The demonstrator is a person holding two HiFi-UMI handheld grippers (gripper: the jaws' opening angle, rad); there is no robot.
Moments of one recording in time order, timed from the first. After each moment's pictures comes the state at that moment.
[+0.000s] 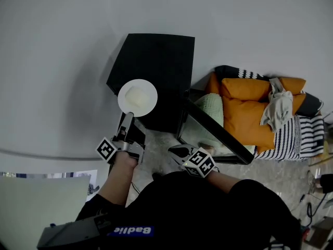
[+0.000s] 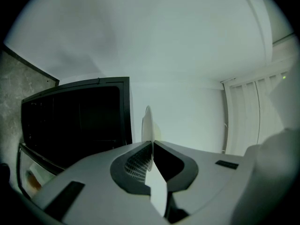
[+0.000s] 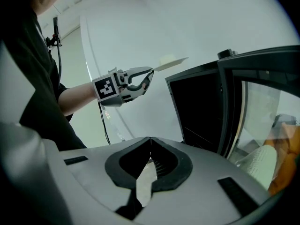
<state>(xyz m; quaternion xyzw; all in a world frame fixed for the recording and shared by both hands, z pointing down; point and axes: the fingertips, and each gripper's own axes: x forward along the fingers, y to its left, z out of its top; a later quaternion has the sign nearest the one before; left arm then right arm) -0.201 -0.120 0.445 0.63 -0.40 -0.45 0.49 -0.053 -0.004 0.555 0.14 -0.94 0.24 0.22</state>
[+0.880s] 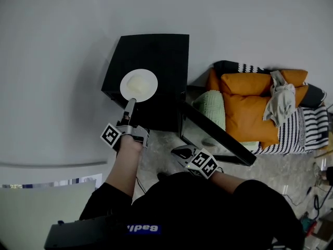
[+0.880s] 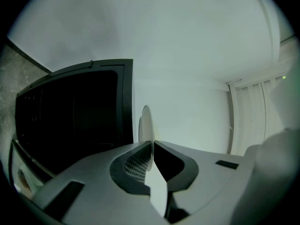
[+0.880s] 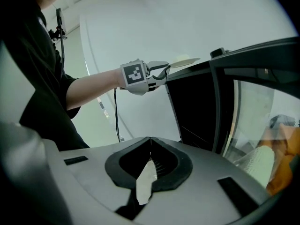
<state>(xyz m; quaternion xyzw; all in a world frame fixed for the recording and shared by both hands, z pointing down) -0.188 -0.207 0.459 0.61 -0.41 -0.46 0.50 -0.041 -0.017 0.563 0.14 -0.93 0.24 0.23</state>
